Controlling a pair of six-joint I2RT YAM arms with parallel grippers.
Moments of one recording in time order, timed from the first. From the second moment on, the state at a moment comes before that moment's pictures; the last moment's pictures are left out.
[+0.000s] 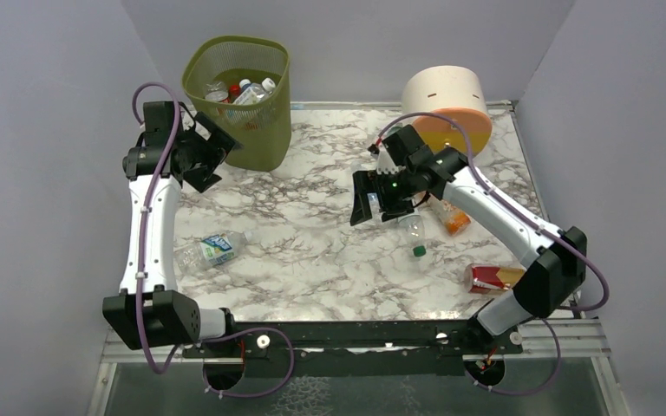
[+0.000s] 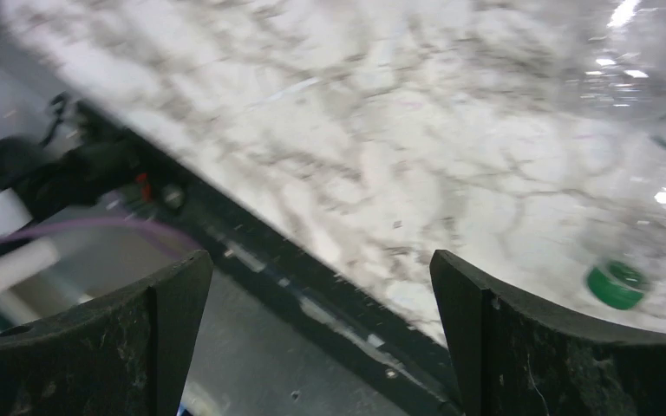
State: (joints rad) left arm 0.12 1.31 1.48 -0.97 0.24 -0.81; right arm 0.63 1.52 1.44 -0.92 -0.40 0.43
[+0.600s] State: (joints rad) left arm 0.06 1.36 1.31 -0.83 0.38 -0.86; right arm 0.61 1.74 1.51 -1.09 0.15 0.44
